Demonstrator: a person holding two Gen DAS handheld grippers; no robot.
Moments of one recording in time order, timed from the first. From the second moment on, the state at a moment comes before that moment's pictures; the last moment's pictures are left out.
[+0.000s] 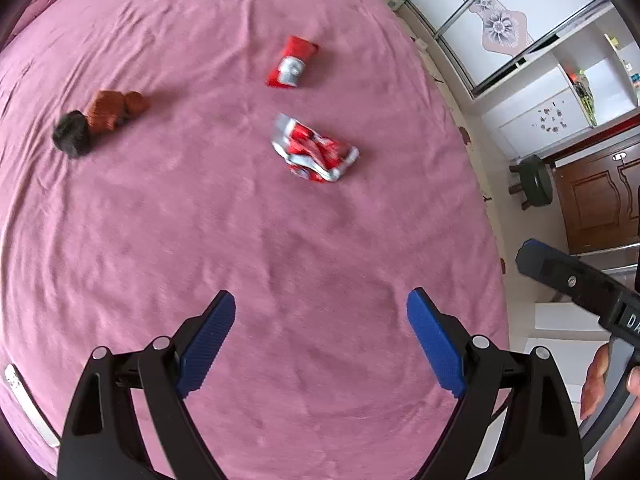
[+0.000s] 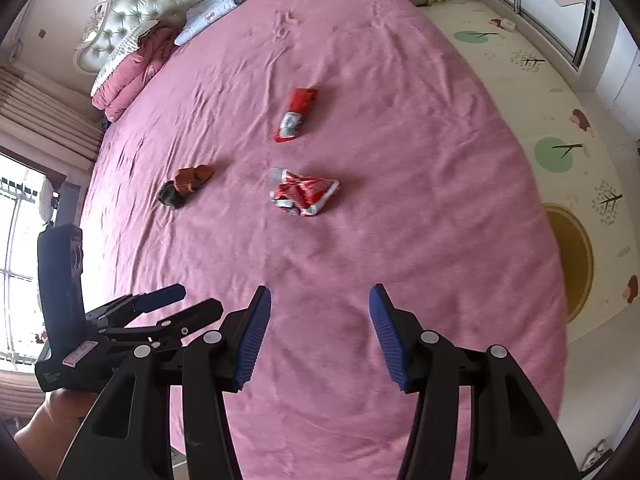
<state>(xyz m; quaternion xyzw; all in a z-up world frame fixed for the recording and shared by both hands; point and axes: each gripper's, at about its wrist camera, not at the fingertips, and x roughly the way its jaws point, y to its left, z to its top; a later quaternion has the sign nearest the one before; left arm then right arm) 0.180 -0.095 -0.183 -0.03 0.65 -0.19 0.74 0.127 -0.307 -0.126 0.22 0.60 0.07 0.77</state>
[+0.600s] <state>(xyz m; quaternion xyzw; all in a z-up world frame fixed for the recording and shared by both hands) 0.279 -0.070 -0.212 -0.06 0.66 -0.14 0.74 0.212 -0.269 -0.180 0.21 0.63 0.11 0.74</state>
